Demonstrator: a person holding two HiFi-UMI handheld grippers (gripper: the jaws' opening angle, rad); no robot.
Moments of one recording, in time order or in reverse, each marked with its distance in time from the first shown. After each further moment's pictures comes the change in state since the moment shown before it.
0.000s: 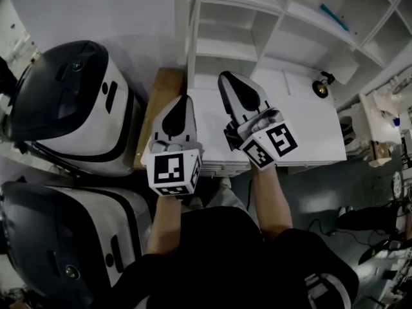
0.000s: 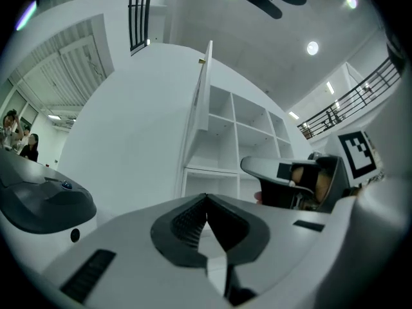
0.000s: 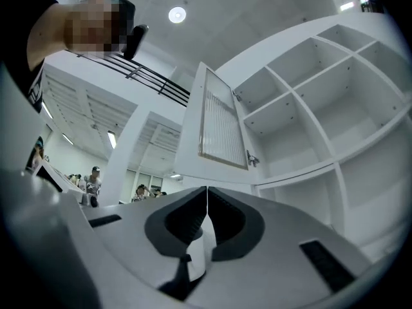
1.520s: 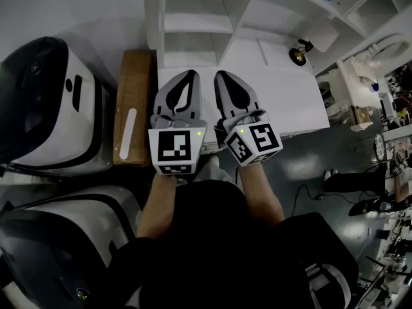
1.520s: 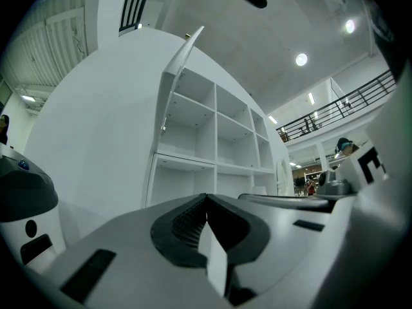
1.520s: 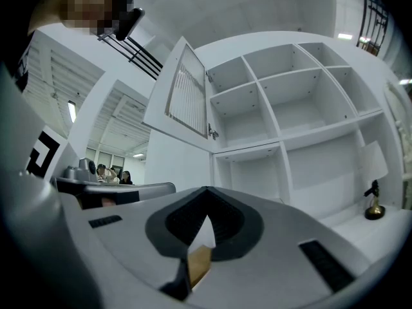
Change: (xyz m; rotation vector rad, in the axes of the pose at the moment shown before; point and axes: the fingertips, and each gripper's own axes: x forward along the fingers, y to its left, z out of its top) left arm 0.052 -0.046 -0.032 -0.018 0.042 -0.234; right arm -0.045 -0.045 -0.076 -0.025 0.182 -0.369
